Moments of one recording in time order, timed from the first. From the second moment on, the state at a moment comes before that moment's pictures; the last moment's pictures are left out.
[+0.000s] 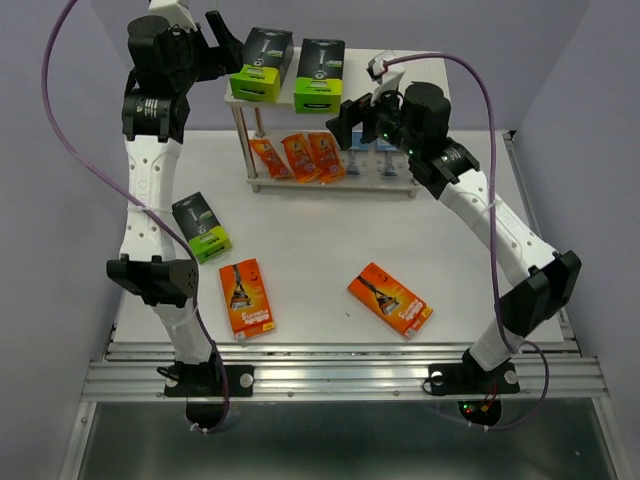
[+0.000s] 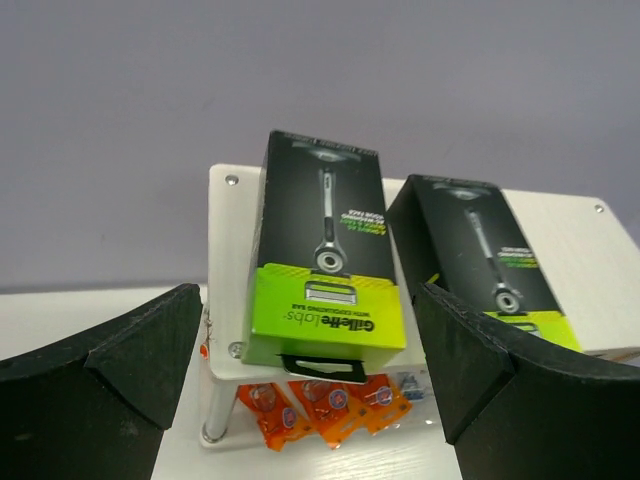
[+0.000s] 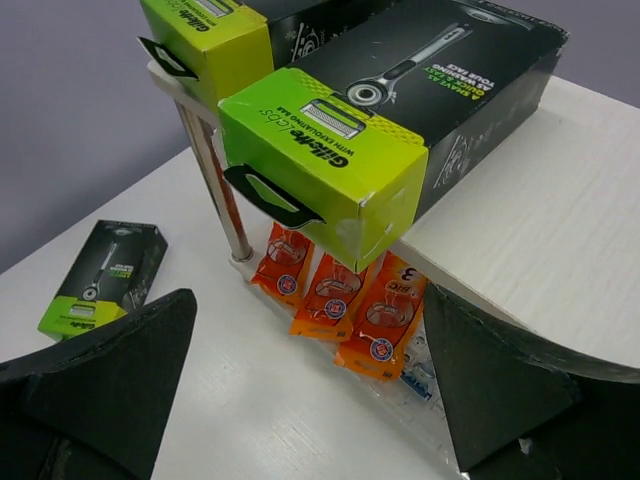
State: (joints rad) left arm -0.10 1.80 2.39 -0.58 0.15 -0.29; right arm 0.55 1.62 1.74 -0.14 -0.09 0.01
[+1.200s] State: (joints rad) left arm -0.06 2.01 2.33 -0.41 0.40 -0.36; right arm 0.46 2.04 2.15 -0.17 -0.40 -0.14
